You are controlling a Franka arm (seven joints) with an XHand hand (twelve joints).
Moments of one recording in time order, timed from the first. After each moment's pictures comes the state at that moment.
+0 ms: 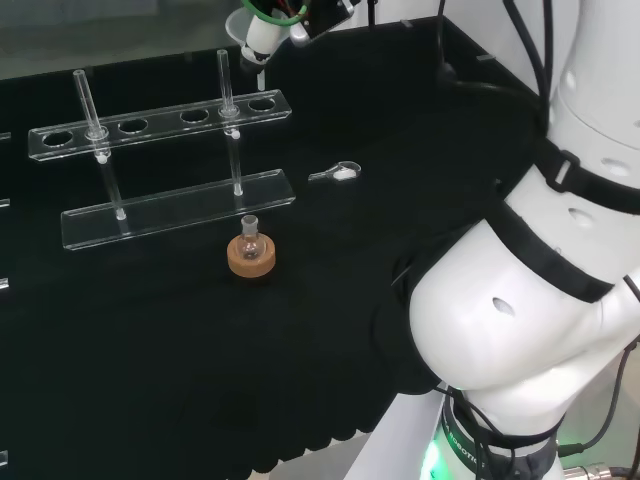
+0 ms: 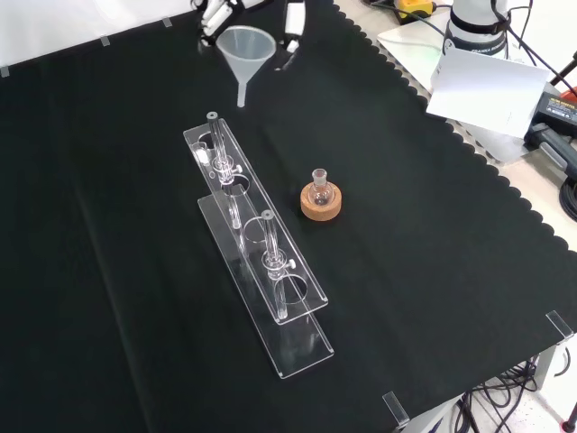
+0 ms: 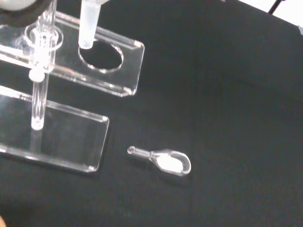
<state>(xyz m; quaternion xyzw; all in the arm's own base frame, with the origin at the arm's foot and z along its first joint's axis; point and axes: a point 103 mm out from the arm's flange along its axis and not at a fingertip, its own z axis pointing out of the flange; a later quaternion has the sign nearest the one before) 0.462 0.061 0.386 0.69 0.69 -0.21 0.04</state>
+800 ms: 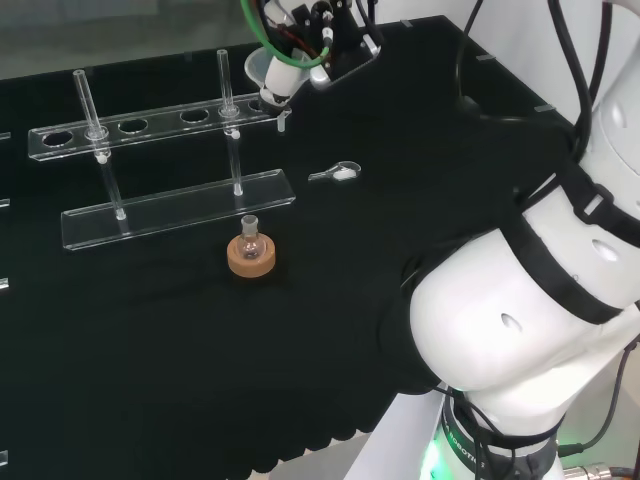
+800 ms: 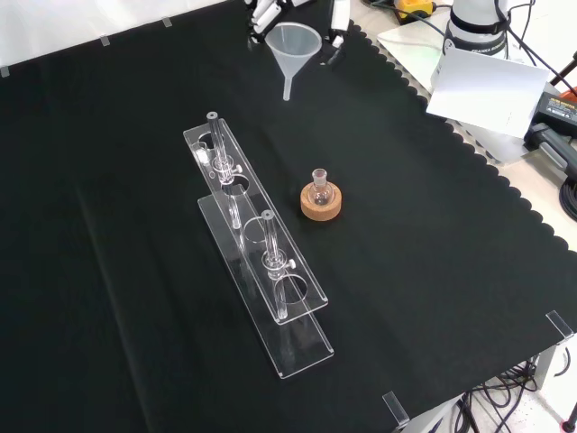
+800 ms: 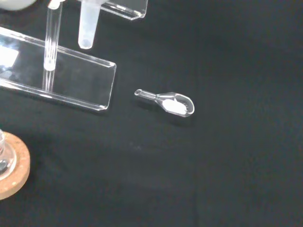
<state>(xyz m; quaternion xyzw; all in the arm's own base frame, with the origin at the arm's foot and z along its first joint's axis) 0.389 0.060 0.365 0.70 0.68 -0.23 0.02</state>
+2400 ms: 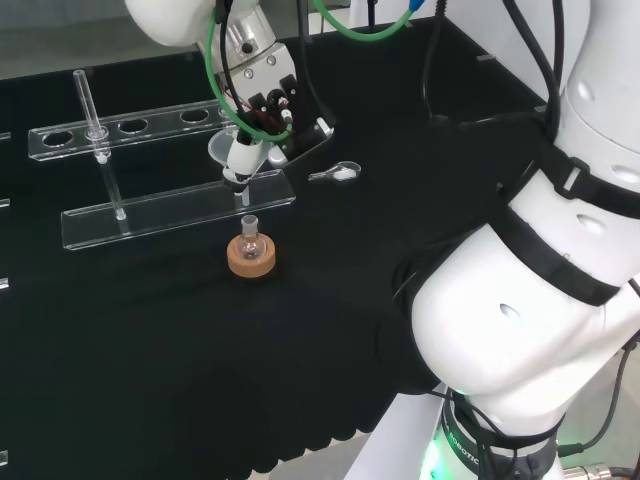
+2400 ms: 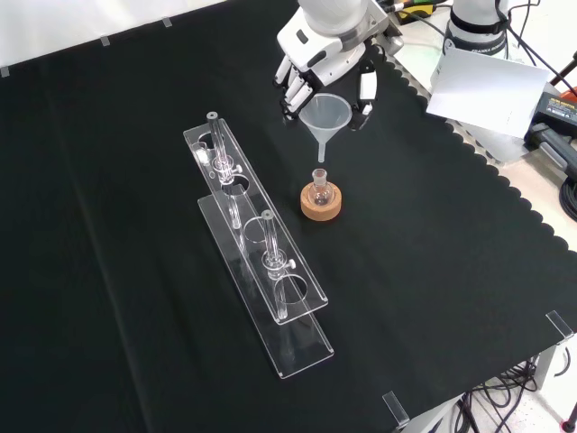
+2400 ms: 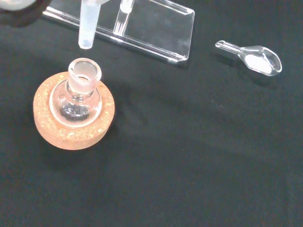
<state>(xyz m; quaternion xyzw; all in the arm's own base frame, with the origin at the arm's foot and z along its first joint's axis) 0.378 0.122 0.272 0.67 0.70 -0.25 -0.01</state>
